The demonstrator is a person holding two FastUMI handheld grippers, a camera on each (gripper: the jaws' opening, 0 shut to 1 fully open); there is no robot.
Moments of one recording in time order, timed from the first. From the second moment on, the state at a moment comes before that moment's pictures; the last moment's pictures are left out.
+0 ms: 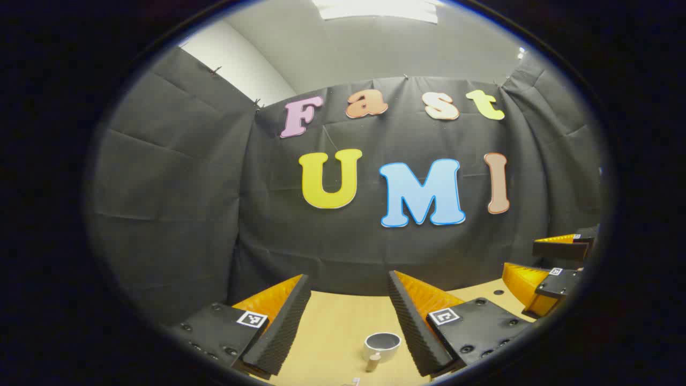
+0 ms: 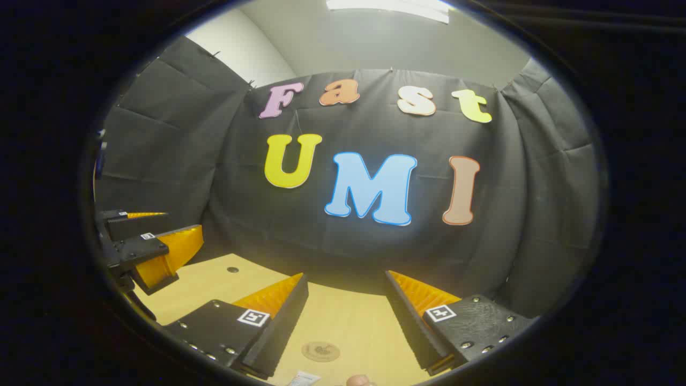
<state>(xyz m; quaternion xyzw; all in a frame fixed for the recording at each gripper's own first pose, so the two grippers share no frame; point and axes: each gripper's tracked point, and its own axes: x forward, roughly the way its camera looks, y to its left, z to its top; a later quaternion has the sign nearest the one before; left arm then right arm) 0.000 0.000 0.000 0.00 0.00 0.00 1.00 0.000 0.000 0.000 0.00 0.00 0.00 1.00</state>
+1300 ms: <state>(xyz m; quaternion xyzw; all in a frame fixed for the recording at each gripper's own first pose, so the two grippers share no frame) 0.016 -0.038 -0.232 0.02 0.35 -0.13 0.93 -0.038 0.012 -0.215 0.15 0.39 -0.06 0.91</state>
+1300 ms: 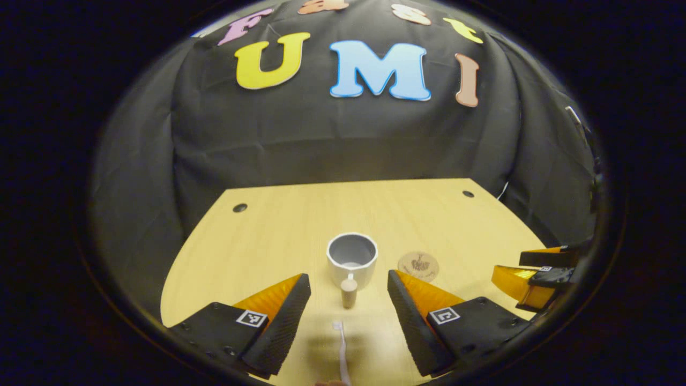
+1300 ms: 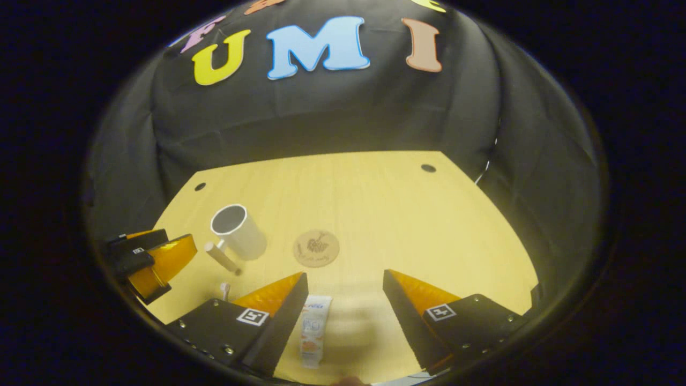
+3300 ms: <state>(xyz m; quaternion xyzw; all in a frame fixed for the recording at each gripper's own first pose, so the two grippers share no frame) -0.108 -0.001 -0.388 0.05 0.68 -0.09 0.72 -0.101 0.079 -0.321 0.15 0.66 0.01 0.74</state>
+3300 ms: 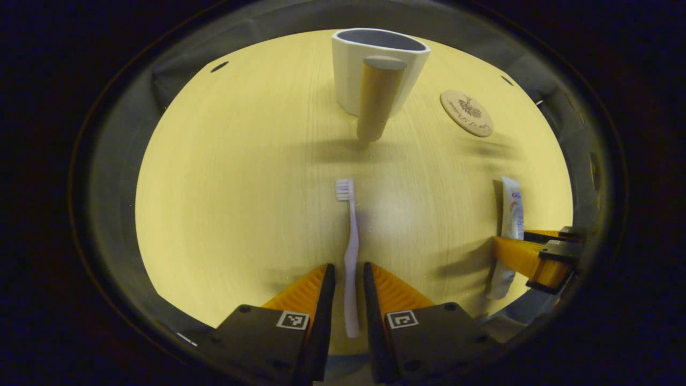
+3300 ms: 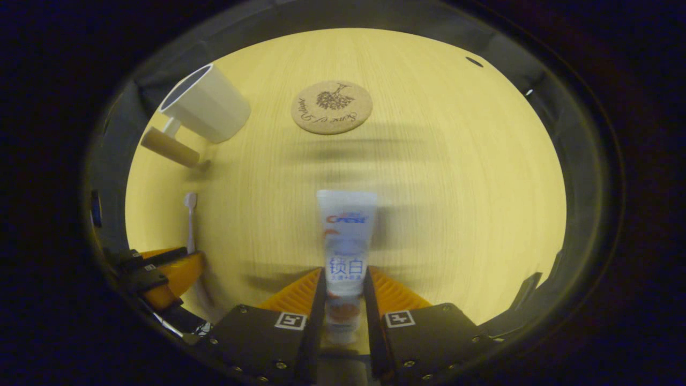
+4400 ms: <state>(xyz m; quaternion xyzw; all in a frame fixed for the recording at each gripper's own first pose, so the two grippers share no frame) -0.061 0.013 -0.312 -0.03 0.52 -0.07 0.85 -0.063 0.081 -0.231 0.23 0.49 0.10 0.84</state>
